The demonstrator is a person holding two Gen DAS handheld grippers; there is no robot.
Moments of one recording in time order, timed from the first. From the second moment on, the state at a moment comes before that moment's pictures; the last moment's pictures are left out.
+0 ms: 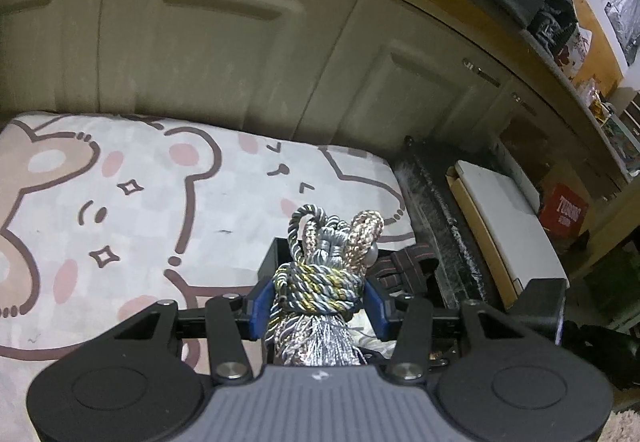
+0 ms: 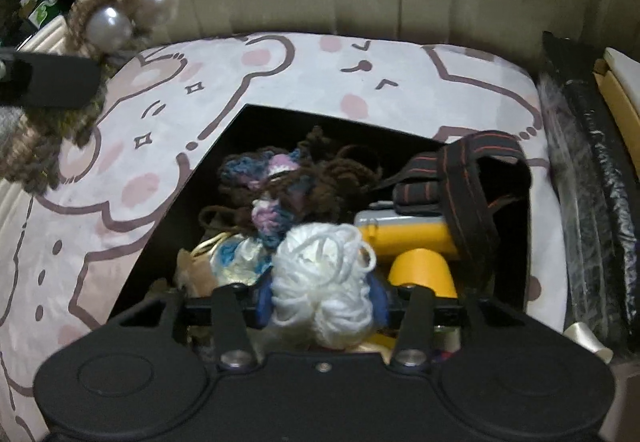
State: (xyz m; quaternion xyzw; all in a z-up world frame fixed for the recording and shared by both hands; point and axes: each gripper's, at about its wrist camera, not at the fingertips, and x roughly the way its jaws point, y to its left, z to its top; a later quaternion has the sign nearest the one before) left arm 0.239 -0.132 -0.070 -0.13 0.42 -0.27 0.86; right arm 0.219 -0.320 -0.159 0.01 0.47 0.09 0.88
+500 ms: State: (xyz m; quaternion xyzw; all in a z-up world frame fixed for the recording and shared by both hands) left arm 0.239 -0.149 -0.076 -0.15 0.44 -0.29 0.84; right arm 0.210 -0.312 -0.141 -0.02 0.48 0.10 0.87
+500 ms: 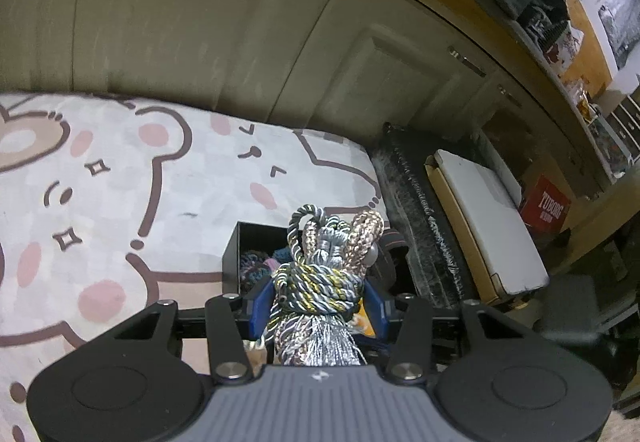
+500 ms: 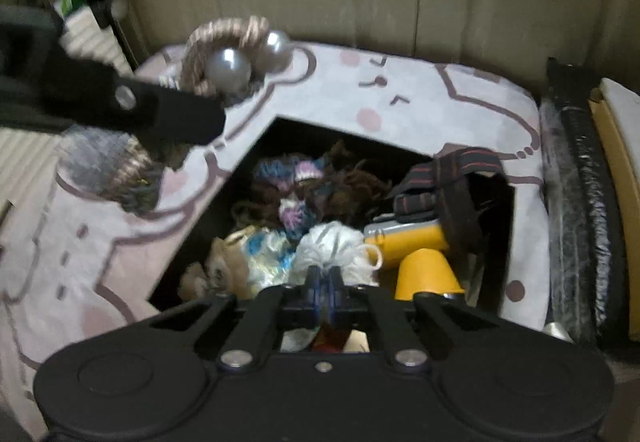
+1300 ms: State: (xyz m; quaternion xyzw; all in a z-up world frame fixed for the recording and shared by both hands) left arm 0.230 -0.185 -0.115 -0.21 0.51 -0.27 0.79; right arm 0.186 -0.377 -0.104 0.14 0.42 0.05 0.90
